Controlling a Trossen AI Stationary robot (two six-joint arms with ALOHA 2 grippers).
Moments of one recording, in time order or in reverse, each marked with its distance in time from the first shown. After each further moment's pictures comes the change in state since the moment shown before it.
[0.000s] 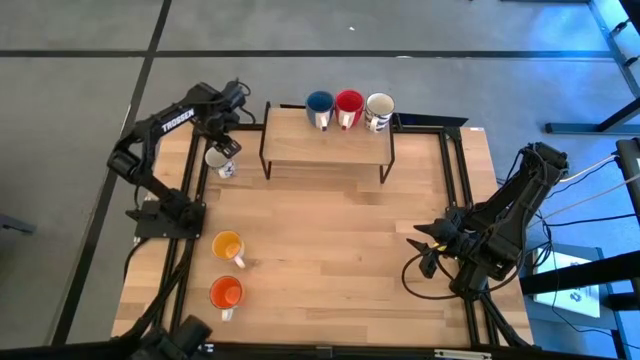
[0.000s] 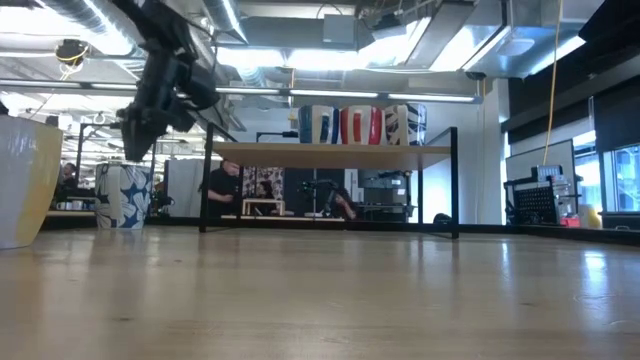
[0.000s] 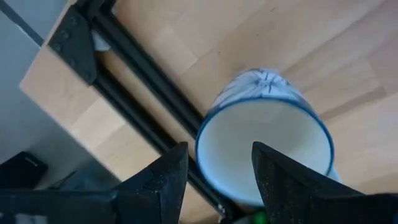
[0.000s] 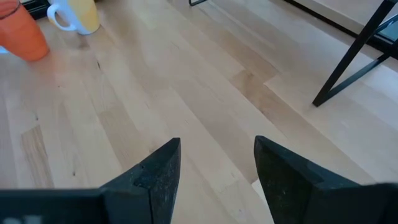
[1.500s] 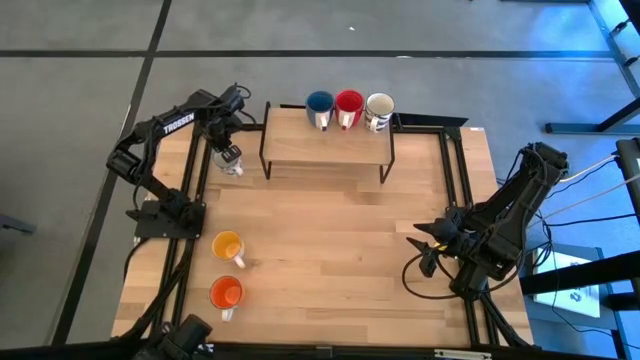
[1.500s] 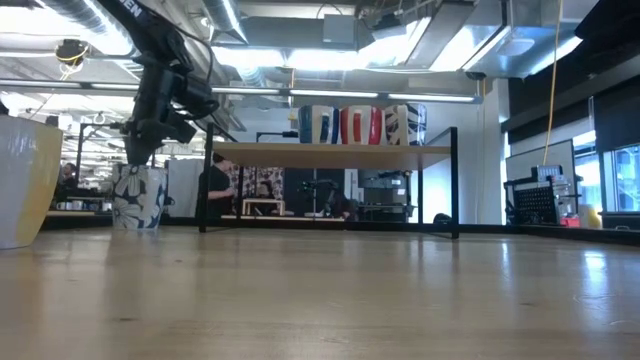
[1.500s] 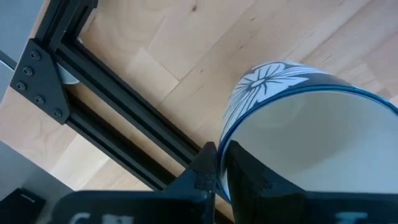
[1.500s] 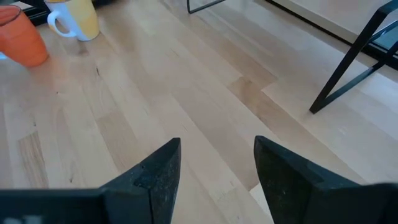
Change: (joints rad) left arm 0.026 -0.001 -0.108 0.152 0.062 0.140; right arm 0.000 0.000 0.000 -0.007 0.027 -0.001
